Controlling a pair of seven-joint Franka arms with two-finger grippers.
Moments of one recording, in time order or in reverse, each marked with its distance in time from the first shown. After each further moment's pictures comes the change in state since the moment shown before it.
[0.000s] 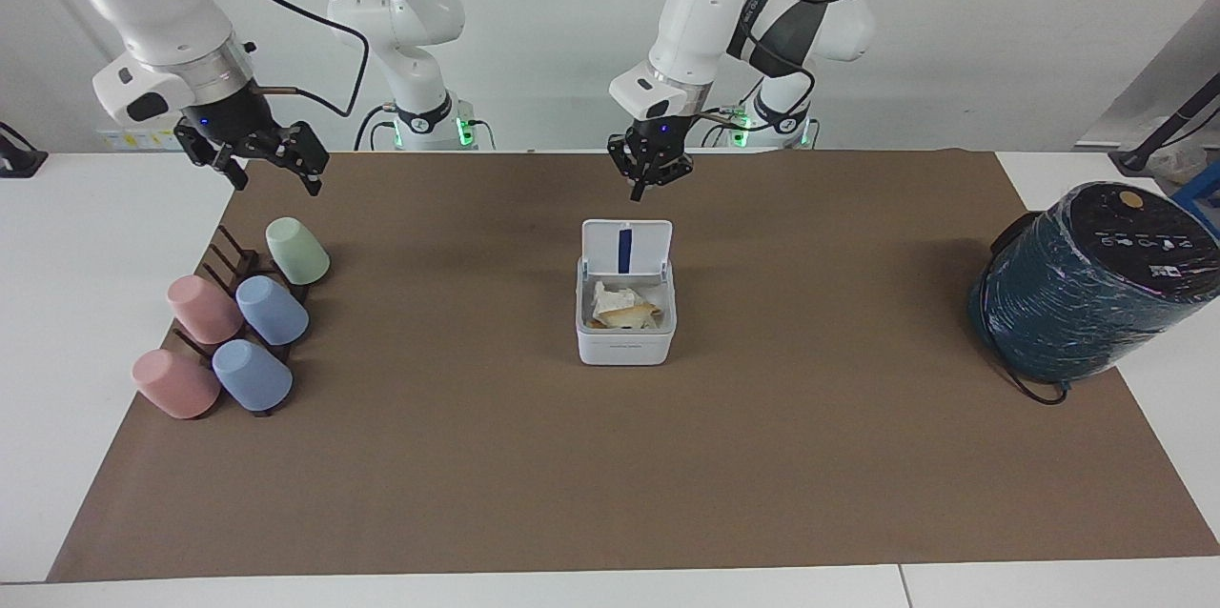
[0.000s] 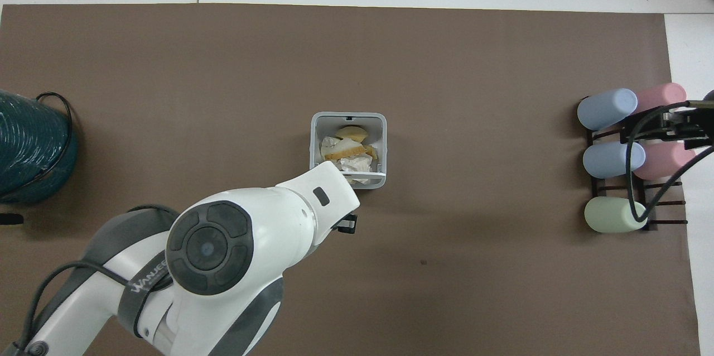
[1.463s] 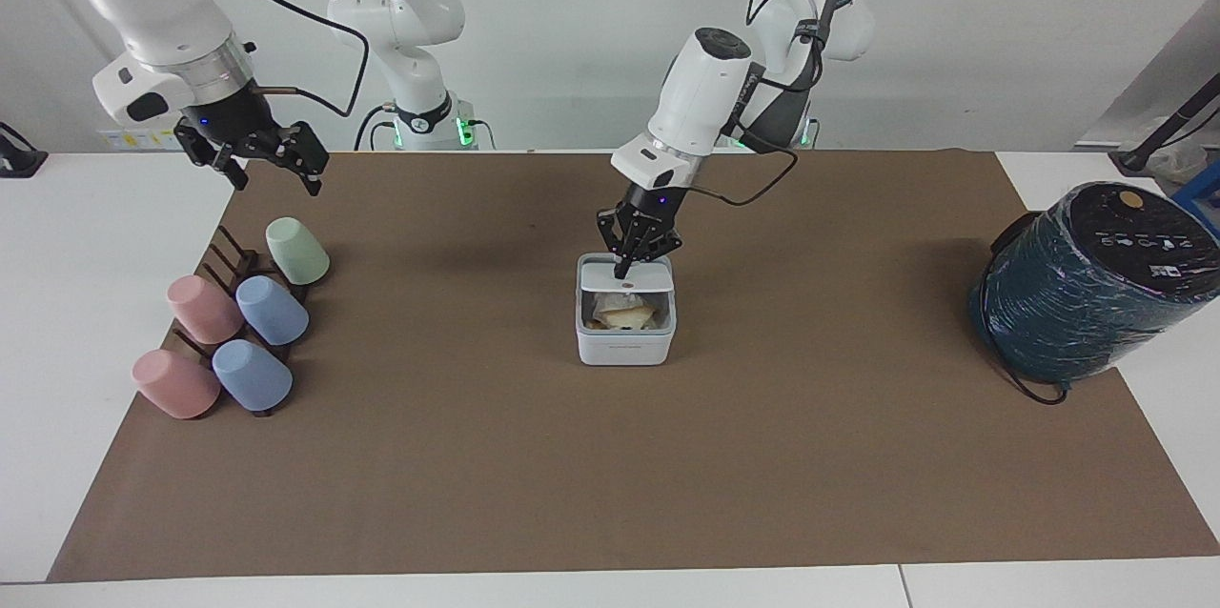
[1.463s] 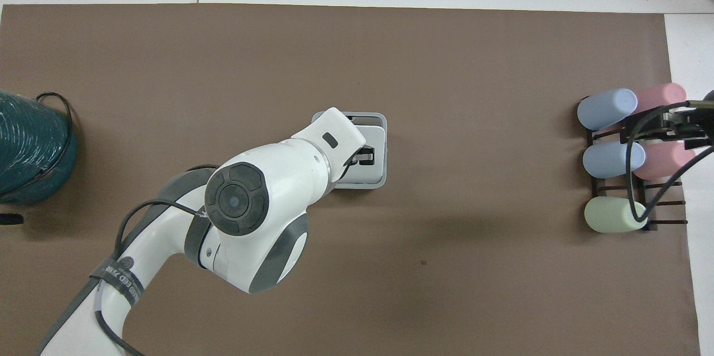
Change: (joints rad) left arm 0.035 0.233 0.024 0.089 -0.038 0.348 -0.008; right arm 0.000 0.000 0.000 0.000 0.000 0.000 0.000
